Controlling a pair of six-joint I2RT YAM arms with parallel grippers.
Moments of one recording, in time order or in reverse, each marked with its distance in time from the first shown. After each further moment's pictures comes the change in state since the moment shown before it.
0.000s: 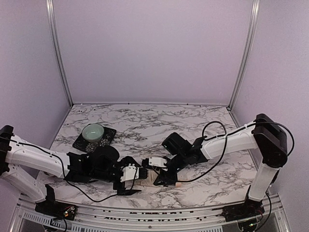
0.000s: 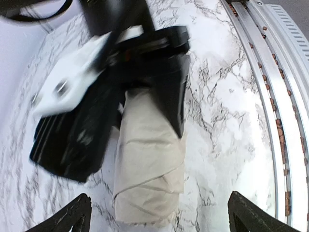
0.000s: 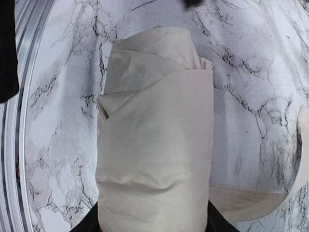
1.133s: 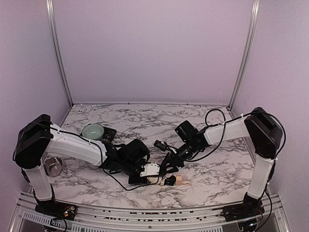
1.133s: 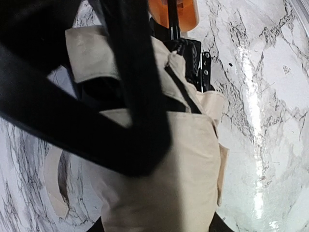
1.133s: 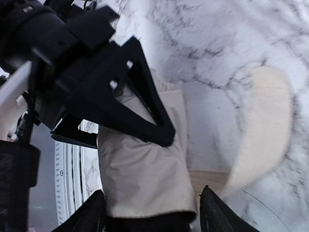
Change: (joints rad) left arm -0.005 0.442 0.410 -0.295 -0.026 0.100; right arm -0.278 0.152 0.108 -0.104 -0.579 0.183
